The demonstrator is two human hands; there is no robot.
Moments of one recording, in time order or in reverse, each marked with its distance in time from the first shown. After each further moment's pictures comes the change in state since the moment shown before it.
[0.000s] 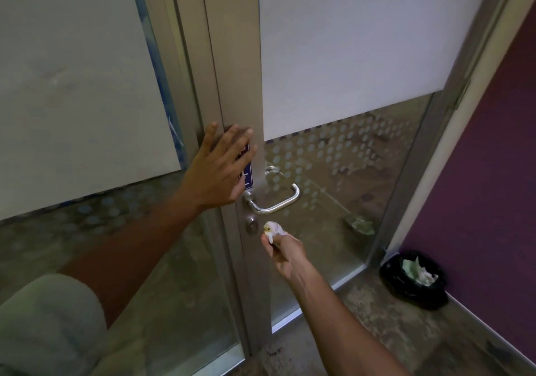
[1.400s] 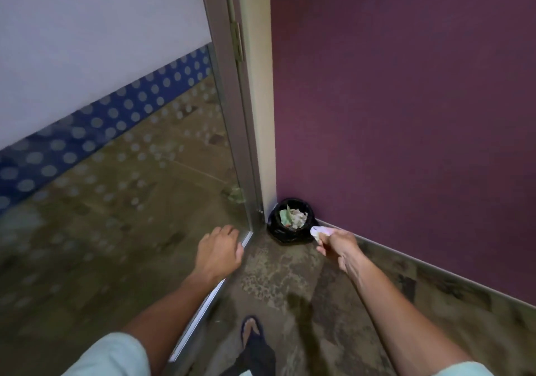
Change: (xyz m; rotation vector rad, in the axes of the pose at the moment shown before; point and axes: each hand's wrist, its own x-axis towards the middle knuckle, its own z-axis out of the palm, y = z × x) left_hand 0.208 0.497 0.061 -0.724 -0.559 0.165; right_hand 0.029 -0.354 -0.466 -0.199 0.704 -0.172
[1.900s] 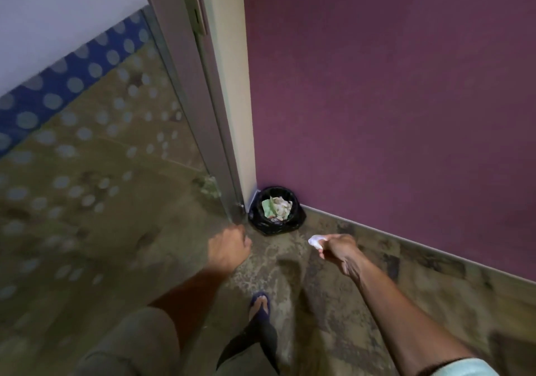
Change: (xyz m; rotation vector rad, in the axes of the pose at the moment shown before) left_hand 0.176 0.003 0.068 -0.253 -0.224 -0.112; right_hand 0.117 -0.028 0.025 -0.200 0.067 0.075
